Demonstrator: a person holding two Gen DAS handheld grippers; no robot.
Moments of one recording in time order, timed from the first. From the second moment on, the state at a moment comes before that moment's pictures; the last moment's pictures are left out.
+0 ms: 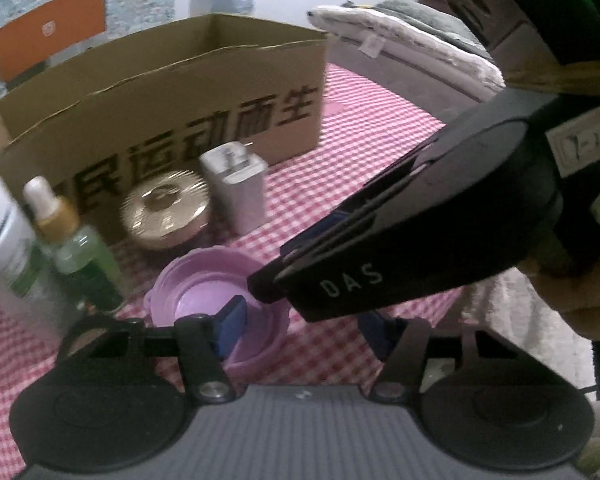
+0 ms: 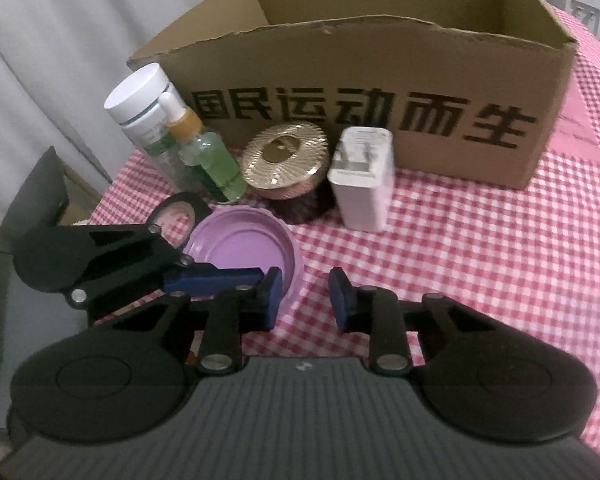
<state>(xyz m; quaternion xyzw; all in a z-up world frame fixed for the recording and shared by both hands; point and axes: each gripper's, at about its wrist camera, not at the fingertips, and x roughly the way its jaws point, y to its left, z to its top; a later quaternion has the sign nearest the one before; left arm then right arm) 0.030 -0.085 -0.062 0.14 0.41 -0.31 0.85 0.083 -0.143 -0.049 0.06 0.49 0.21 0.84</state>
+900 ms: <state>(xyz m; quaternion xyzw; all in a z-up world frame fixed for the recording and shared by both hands) 0.026 -0.064 -0.038 0.04 0.36 -0.32 0.88 0.027 -0.223 -0.005 0.12 0.33 0.16 0.92</state>
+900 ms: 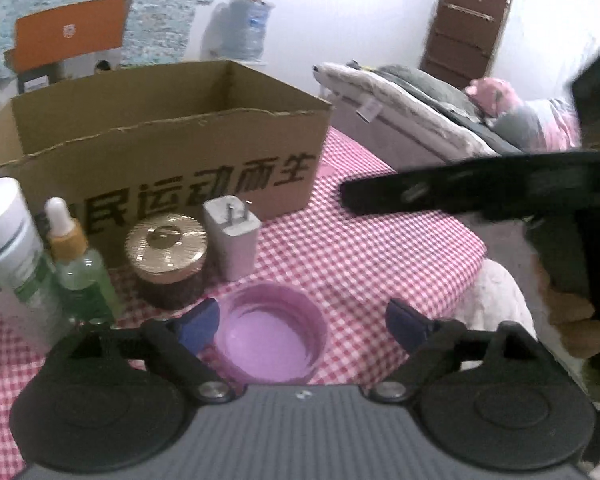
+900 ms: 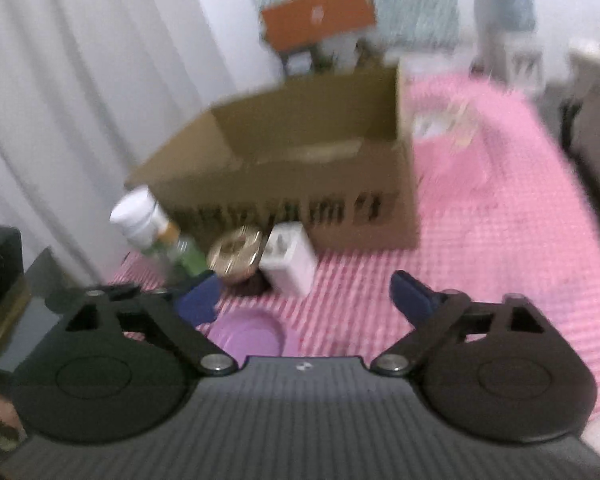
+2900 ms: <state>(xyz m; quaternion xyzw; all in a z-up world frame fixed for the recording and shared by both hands) 0.038 -0.095 -0.062 0.13 0.40 -0.25 0.87 0.057 -0.180 -0.058 0.06 0.44 0.20 0.87</state>
